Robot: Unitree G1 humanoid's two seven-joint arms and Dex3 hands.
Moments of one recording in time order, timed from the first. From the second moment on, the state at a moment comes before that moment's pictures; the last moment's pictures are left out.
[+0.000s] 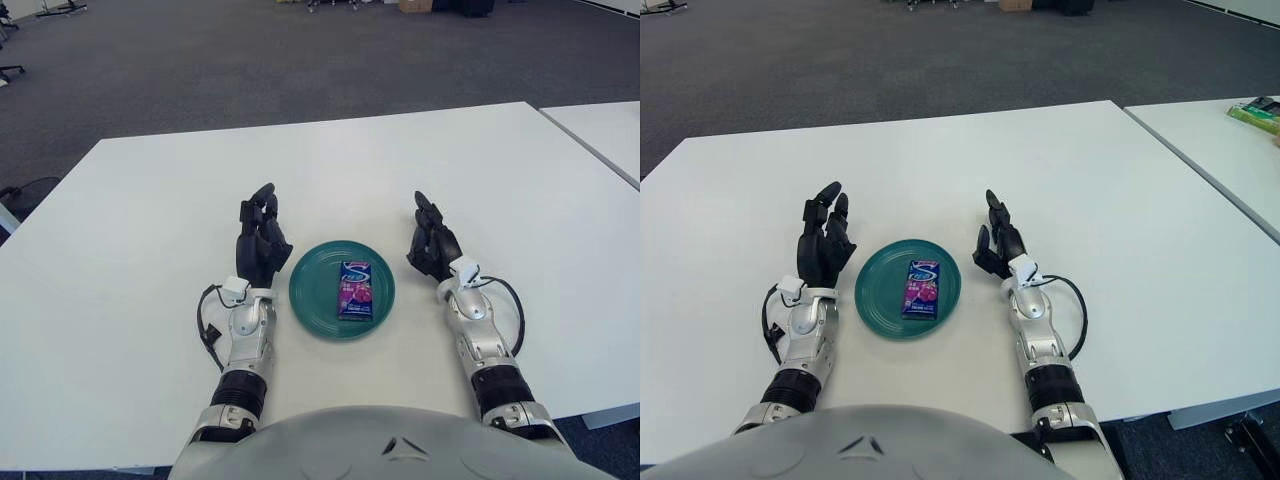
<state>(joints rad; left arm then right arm) -0.02 -0.12 0.00 0.54 -0.20 -0.79 -0.04 -0.07 -0.07 0.04 0.42 -0.02 -0.36 0.07</state>
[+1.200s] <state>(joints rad) 0.14 -0.11 -0.04 0.36 0.00 -0.67 0.10 -0.13 -0.03 -0.01 0.59 0.01 -0.52 0.09</state>
